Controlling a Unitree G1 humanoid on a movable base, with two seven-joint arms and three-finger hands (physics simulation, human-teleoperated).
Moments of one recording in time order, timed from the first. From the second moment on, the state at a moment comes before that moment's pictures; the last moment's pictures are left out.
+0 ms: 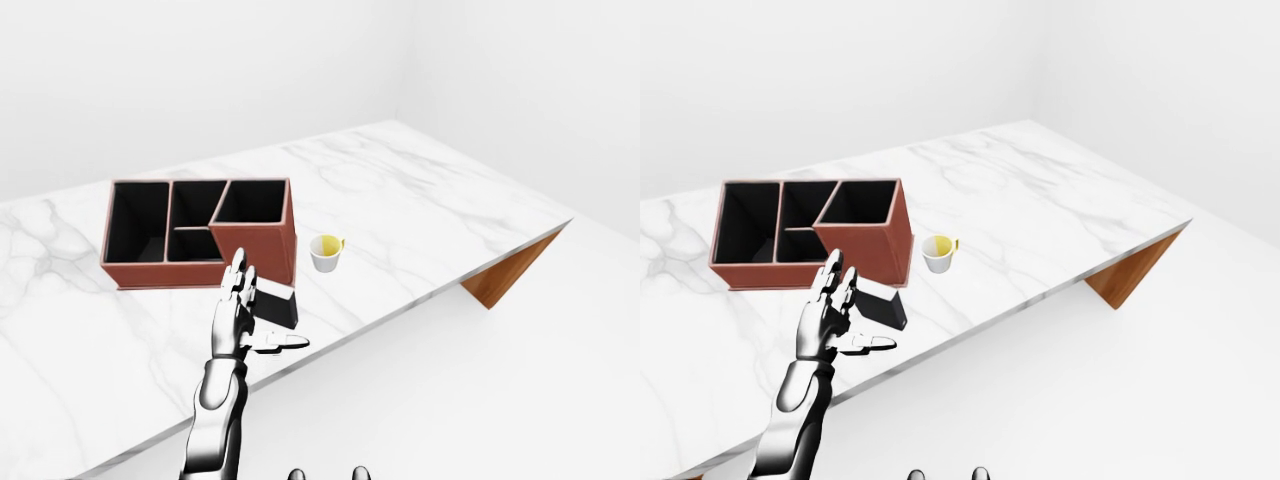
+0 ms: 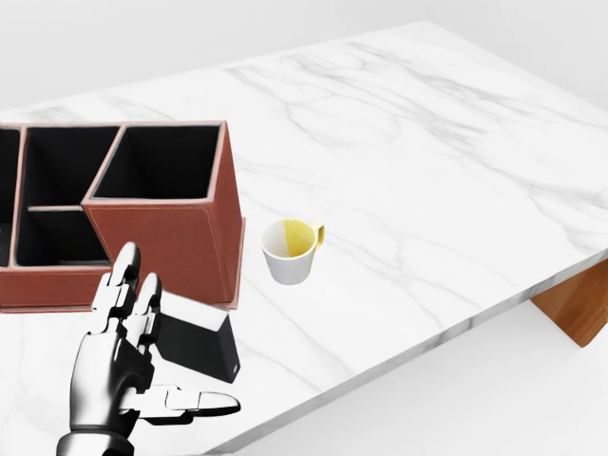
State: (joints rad) left arm 0.08 -0.01 0.02 -0.07 -0.11 -0.09 -0.09; right arm 0.43 -0.03 -1.51 -0.51 0.93 0.09 0.49
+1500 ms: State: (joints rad) left arm 0.05 0.02 0.13 -0.11 0.66 -0.09 0.52; right arm 0.43 -0.03 -1.52 -0.51 0.94 0.09 0.48
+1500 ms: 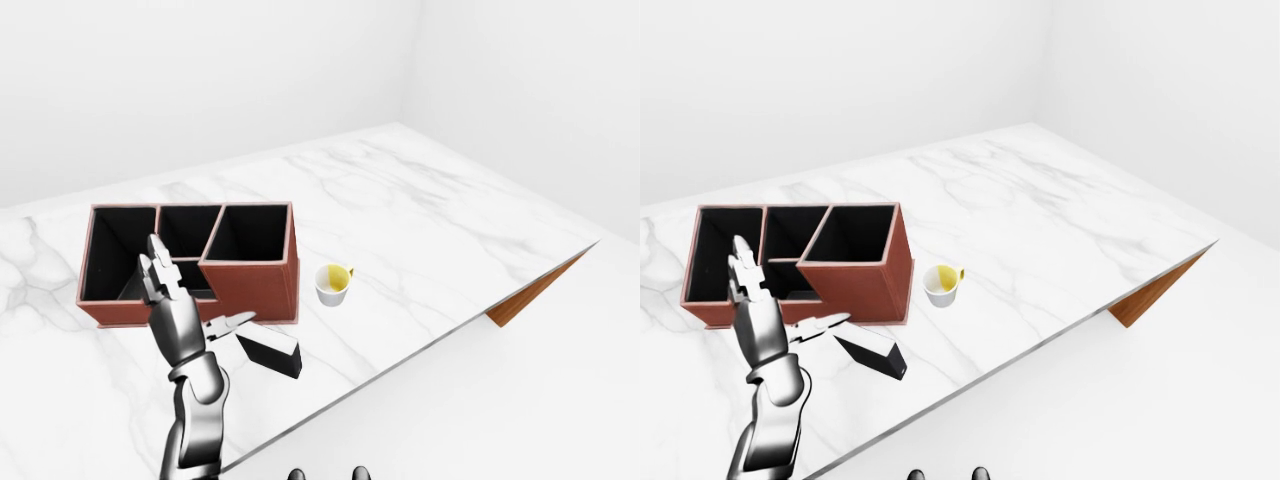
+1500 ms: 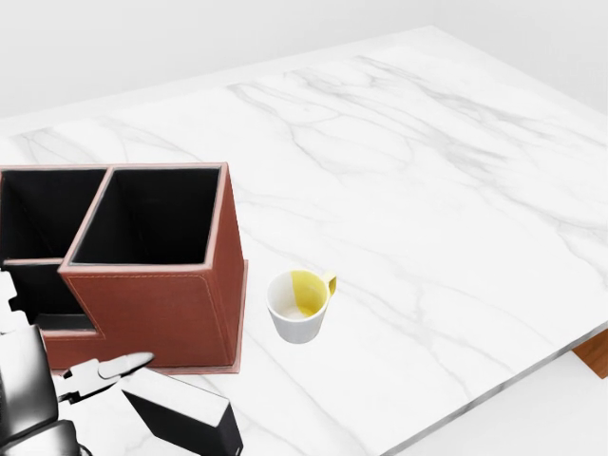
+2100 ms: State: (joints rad) left arm 0.00 0.10 0.08 -0.08 1.11 -0.09 0.52; right arm 0.43 -0.03 -1.52 -0.51 0.94 0.09 0.47
